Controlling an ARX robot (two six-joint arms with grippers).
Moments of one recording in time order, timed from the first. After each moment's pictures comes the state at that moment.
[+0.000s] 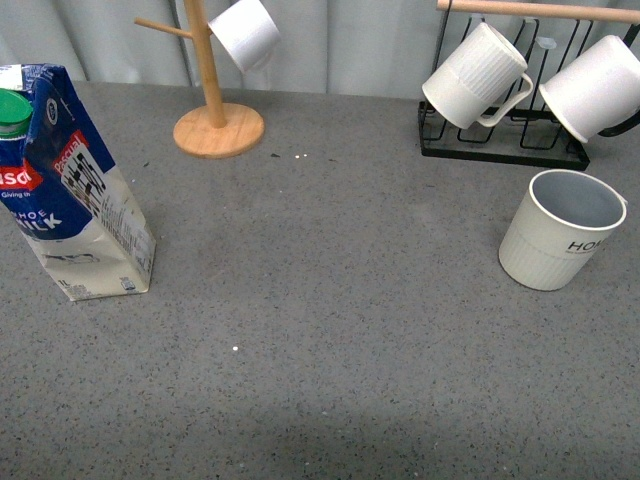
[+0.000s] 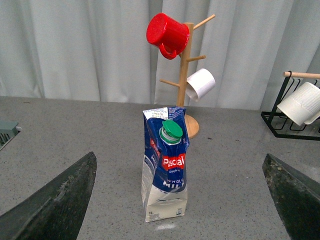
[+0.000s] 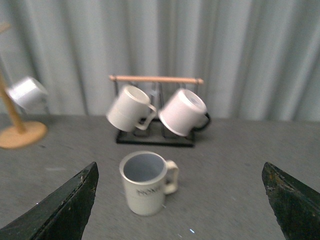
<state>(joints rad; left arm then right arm) 0.00 0.00 0.02 0.00 0.00 0.00 0.01 0.02 0.01 -0.02 0.04 -0.01</state>
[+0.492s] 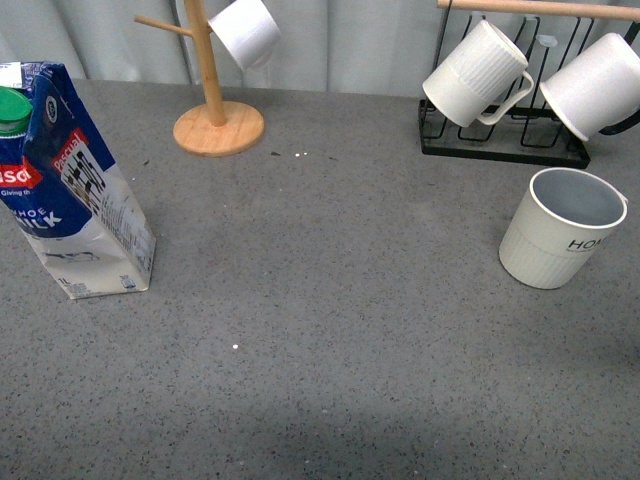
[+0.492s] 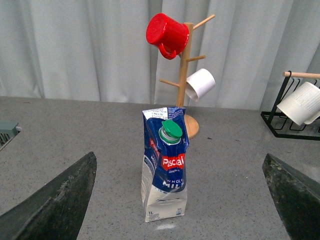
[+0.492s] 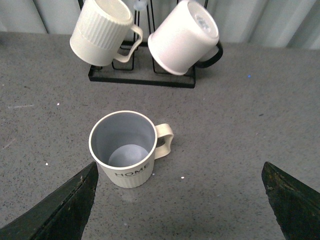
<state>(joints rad) 0.00 0.00 0.02 0.00 0.00 0.00 -0.01 1.20 0.37 0.41 0.04 -0.03</state>
